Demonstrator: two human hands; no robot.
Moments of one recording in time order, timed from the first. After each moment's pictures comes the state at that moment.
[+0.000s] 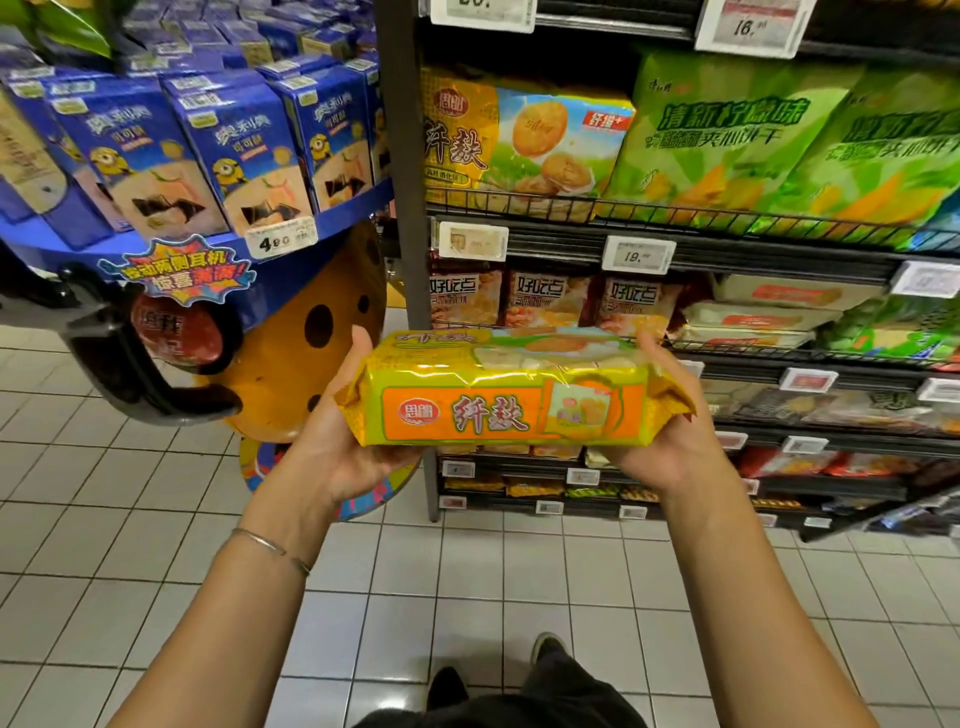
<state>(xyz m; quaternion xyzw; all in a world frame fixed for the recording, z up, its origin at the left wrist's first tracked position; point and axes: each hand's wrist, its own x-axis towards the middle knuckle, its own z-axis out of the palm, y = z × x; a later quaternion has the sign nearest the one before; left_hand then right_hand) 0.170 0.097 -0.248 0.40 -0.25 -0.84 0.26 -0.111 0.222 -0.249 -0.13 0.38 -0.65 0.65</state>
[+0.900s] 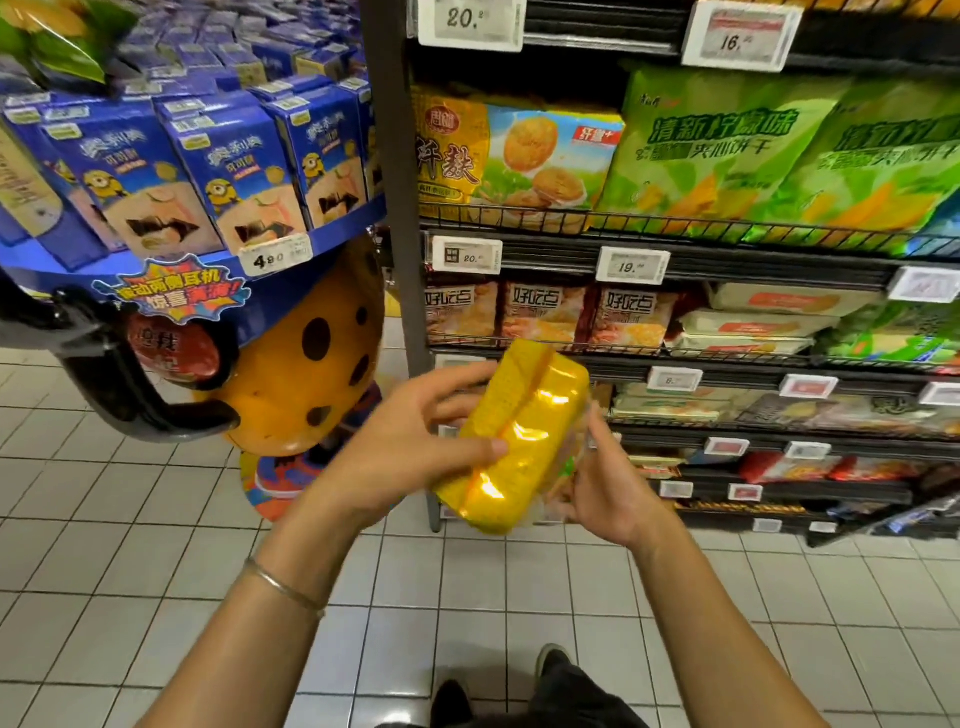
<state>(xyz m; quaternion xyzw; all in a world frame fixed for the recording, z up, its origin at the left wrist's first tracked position) 0.143 0.130 -0.213 0.29 -0.66 -0.67 0.20 -0.096 0.219 -0.333 -0.11 0.53 -0.53 0.65</state>
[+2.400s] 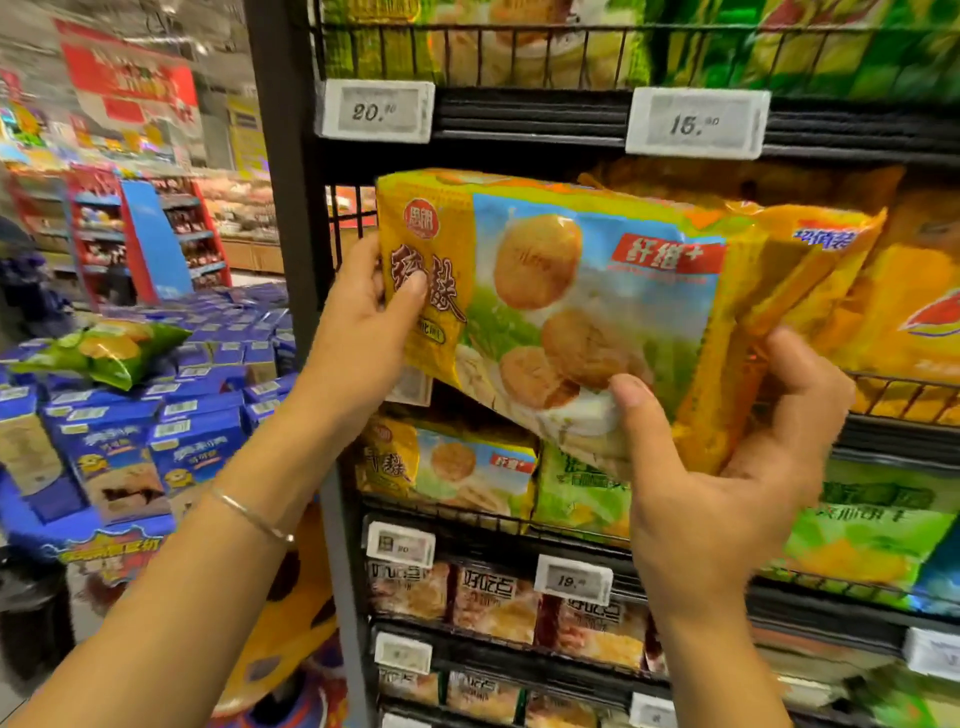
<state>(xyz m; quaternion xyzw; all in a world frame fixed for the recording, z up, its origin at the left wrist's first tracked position) -0.017 -0.006 0.030 0.24 -0.69 -0.35 0.59 -0.203 0.136 -0.023 -0.48 0.40 -0.74 -0.25</state>
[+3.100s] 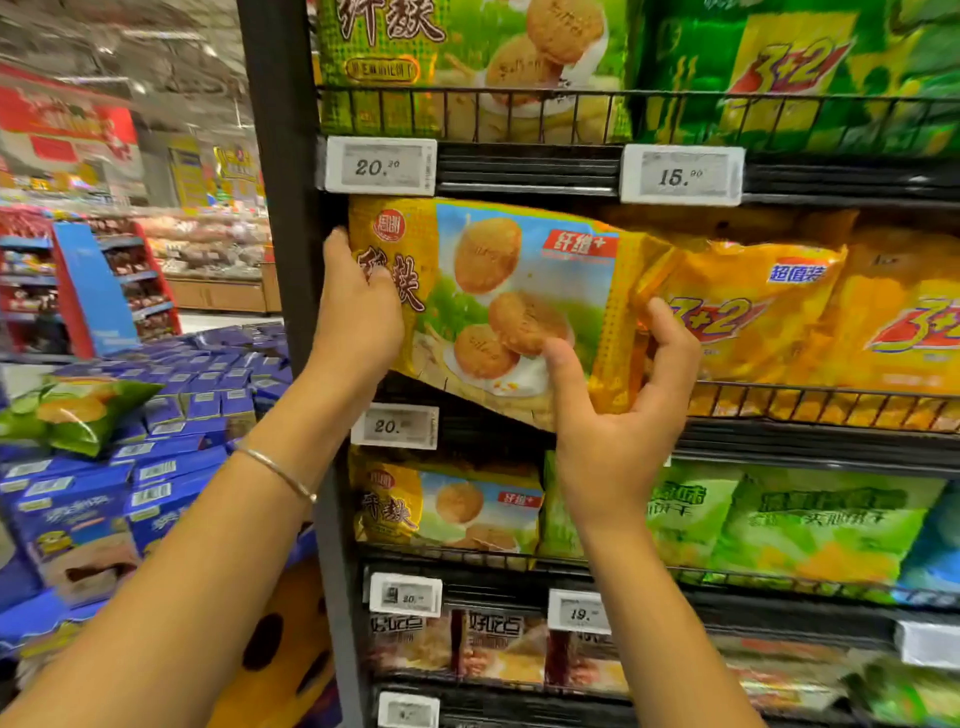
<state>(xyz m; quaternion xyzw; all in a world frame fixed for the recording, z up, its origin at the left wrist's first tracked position) -0.020 -0.059 0.074 0.36 -0.64 -0.30 0.61 -0.170 0.060 0.001 -0.44 0.40 -0.77 -0.23</state>
